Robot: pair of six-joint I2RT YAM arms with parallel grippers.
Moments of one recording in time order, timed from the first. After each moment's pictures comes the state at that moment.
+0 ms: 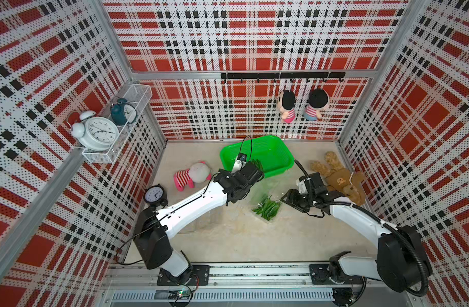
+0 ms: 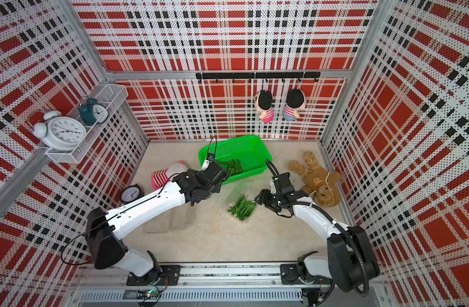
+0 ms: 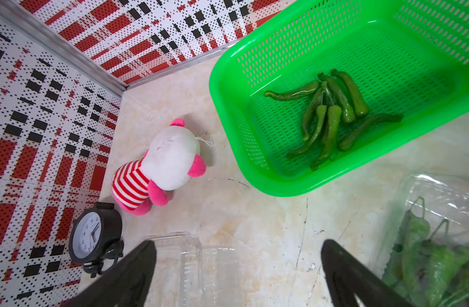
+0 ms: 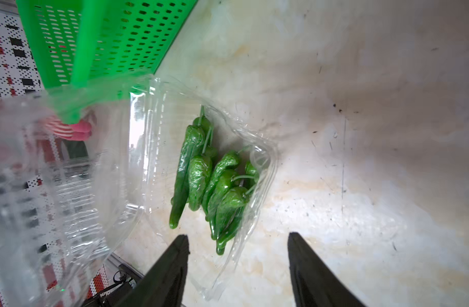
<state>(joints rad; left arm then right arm) -0.84 1.55 1.38 -0.87 -0.75 -0.44 0.36 1.29 0.79 -0.47 -0.35 0.72</state>
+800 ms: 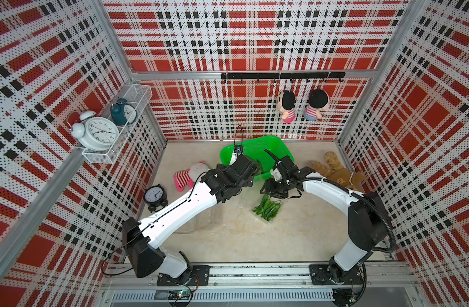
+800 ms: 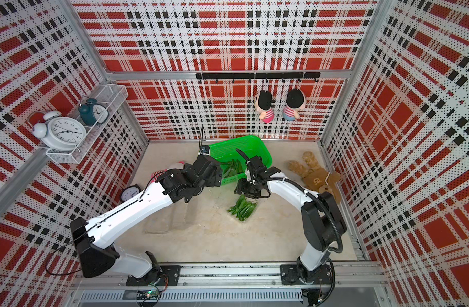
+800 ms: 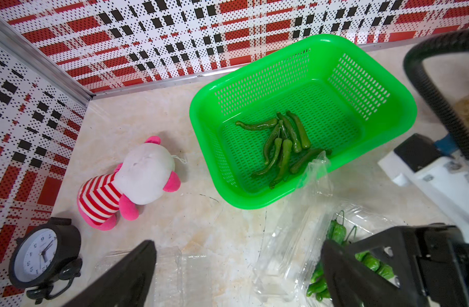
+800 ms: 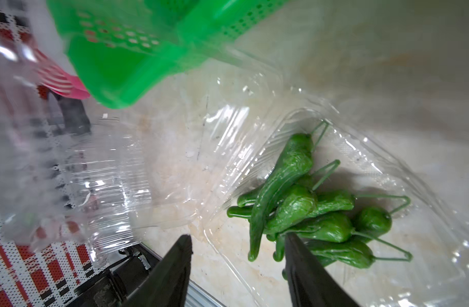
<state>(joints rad) -0.84 1.46 1.46 -0.85 -0.63 -0.47 0.54 1.69 1.25 -0.66 -0.36 0.68</state>
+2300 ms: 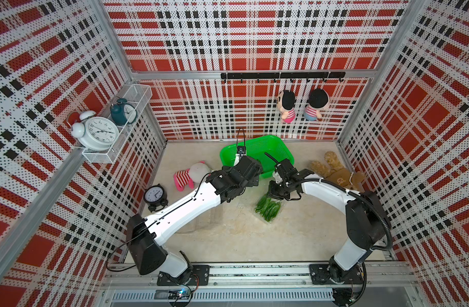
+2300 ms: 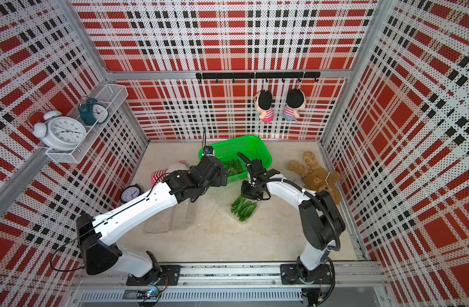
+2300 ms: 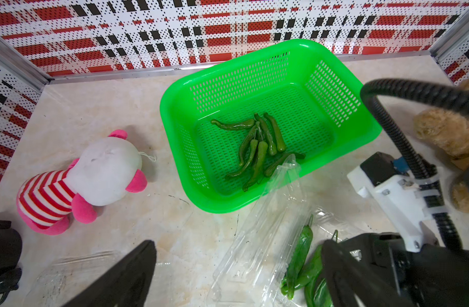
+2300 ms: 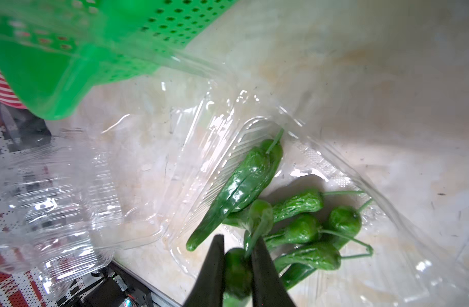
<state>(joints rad) -0.86 1.50 1.43 -0.75 -0.57 -0.53 0.55 1.69 1.20 -0.62 -0.30 0.69</state>
